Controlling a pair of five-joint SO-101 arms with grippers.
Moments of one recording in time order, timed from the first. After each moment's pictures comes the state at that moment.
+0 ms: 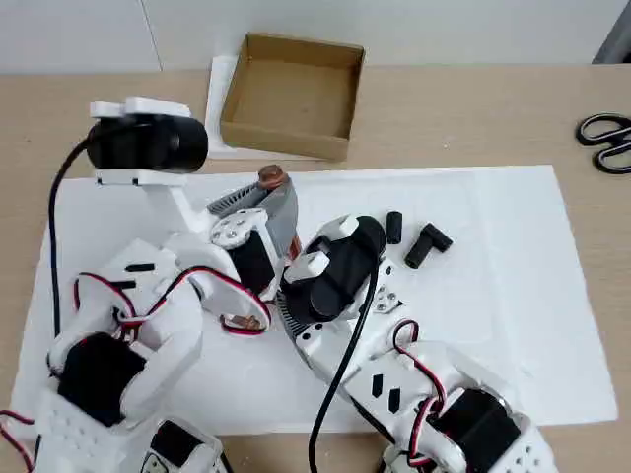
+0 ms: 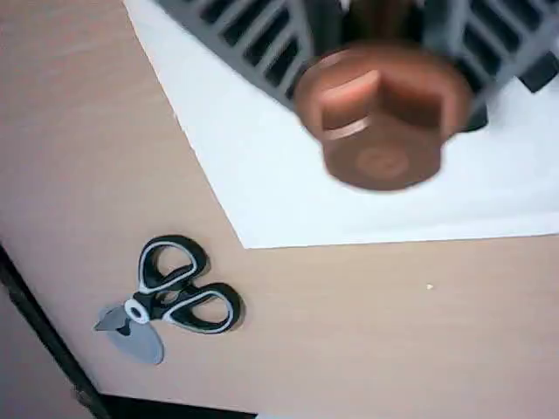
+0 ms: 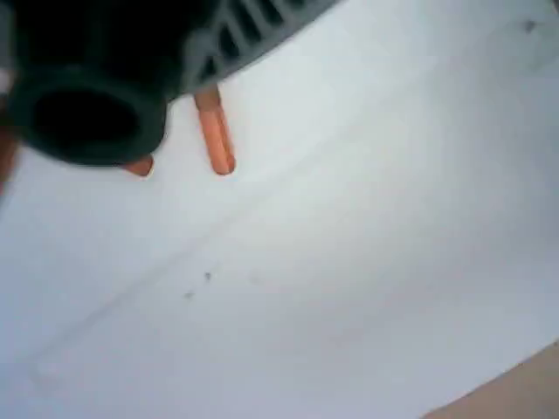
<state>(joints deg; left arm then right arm) 26.9 -51.2 17.3 66.5 35.0 -46.9 -73.2 45.4 62.7 -3.0</state>
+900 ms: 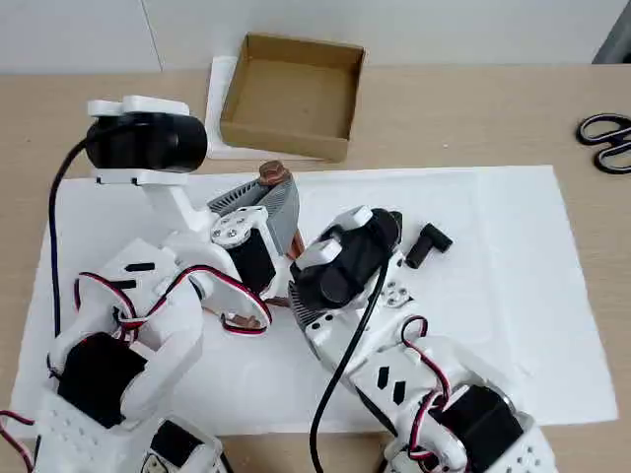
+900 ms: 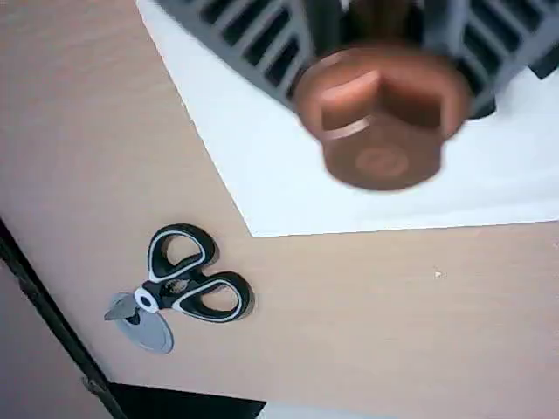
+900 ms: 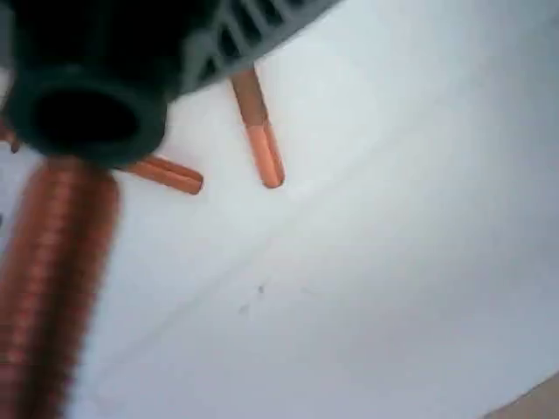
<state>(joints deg) 26.9 -51.2 17.3 66.1 35.0 -43.3 -73.2 45.4 63.7 -3.0</state>
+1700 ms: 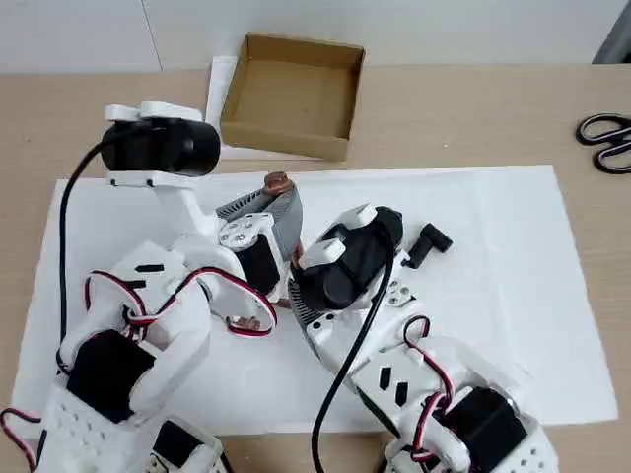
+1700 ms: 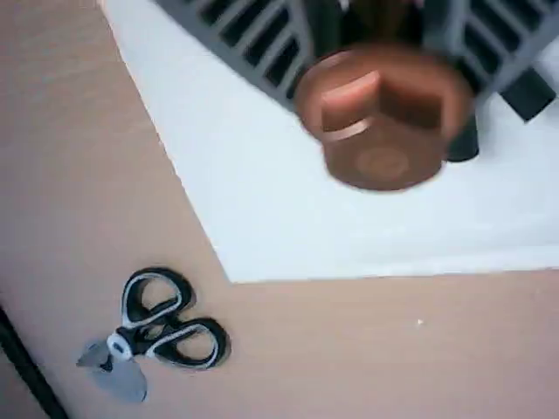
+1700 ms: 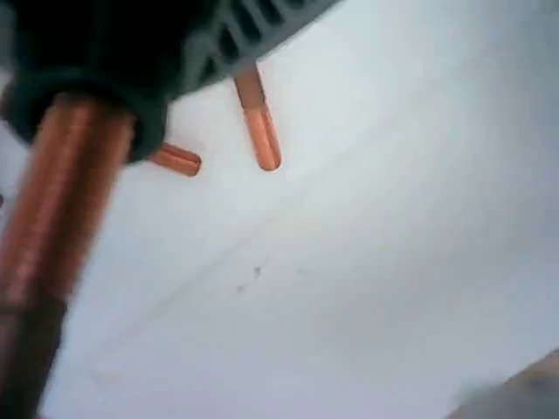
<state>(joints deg) 27.2 -51.6 20.4 67.7 35.0 -43.3 -73.1 43.8 63.7 -3.0</state>
